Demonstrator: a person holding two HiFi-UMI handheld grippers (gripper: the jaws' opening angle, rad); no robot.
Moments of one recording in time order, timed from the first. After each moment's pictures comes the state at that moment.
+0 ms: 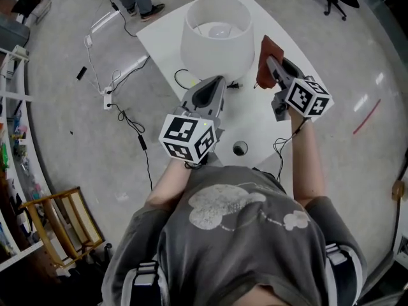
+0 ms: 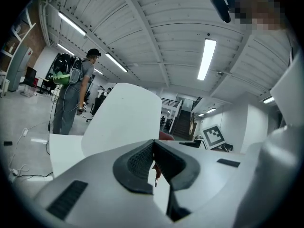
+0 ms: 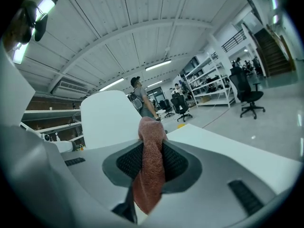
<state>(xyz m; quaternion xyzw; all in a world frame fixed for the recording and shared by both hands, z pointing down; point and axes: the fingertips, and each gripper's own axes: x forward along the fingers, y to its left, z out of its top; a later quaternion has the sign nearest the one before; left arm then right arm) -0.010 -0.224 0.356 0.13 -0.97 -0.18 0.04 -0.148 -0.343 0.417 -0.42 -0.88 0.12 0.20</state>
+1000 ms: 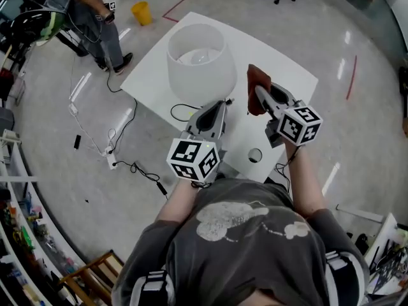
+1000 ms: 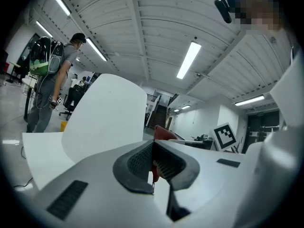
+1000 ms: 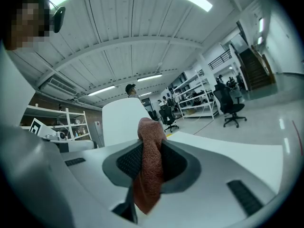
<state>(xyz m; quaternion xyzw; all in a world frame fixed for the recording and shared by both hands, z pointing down) -0.013 -0.230 0.349 0.29 -0.94 -0.18 0.06 -0.074 -0.349 0.389 -0.33 -0.93 0.13 0.15</state>
